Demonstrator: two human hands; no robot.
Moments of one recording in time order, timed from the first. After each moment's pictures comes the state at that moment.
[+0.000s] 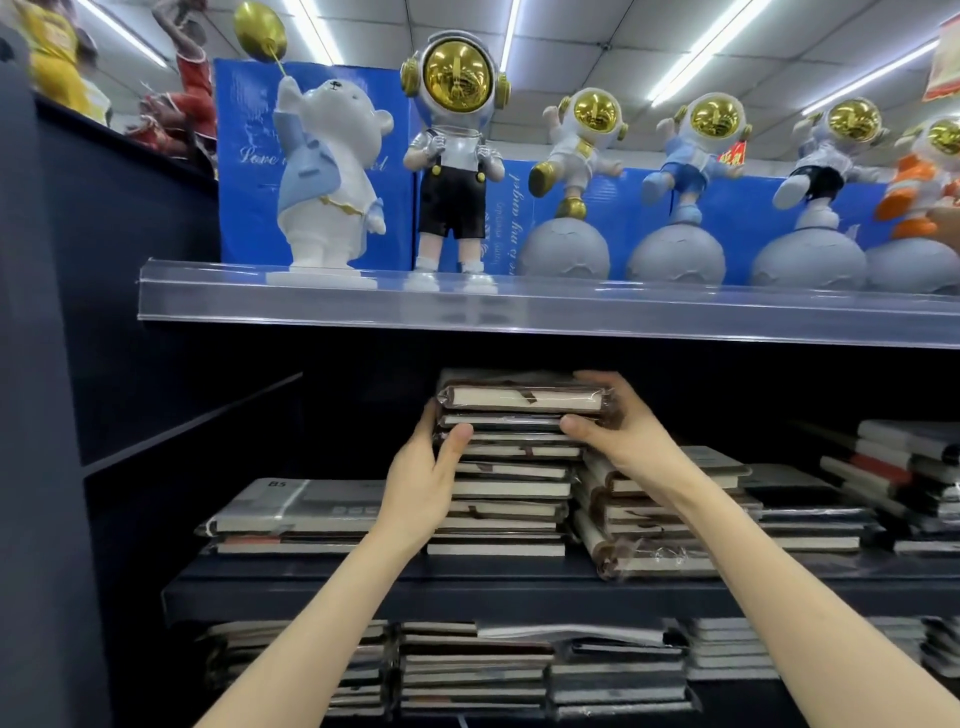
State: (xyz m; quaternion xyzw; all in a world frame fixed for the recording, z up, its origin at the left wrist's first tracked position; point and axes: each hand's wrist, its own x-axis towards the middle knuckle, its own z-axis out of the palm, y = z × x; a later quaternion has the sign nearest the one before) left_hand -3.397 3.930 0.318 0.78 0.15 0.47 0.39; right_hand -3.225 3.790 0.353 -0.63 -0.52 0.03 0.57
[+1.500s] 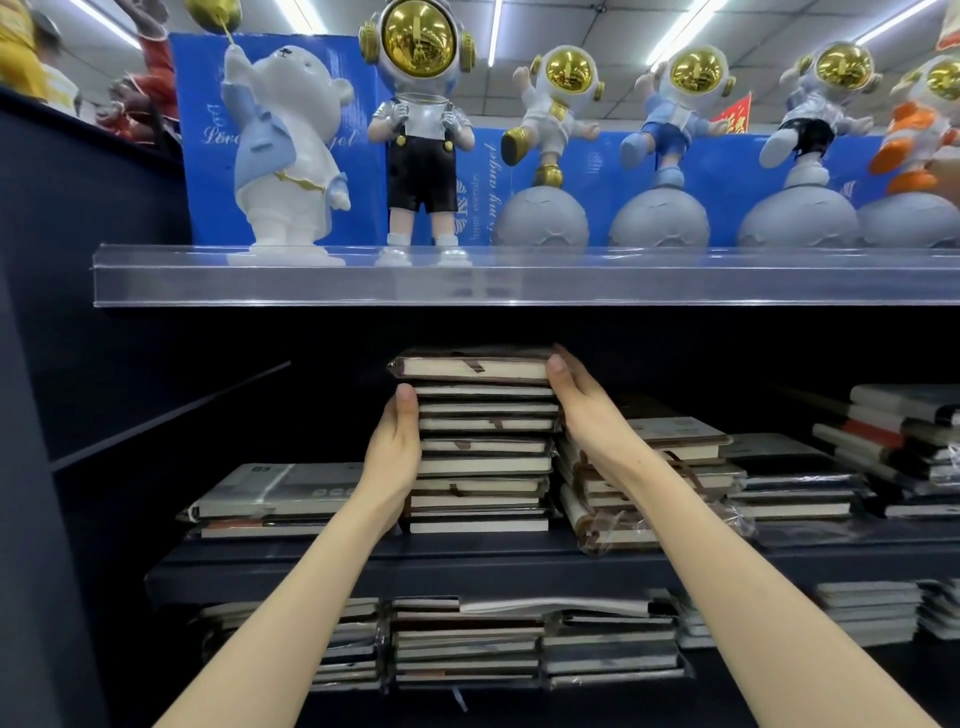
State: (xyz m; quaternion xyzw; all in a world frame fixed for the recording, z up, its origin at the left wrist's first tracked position) left_hand -3.381 3.941 0.313 0.69 0.18 0.48 0.51; right_hand -3.241 3.808 0.351 -0.63 -0.47 0.07 0.62
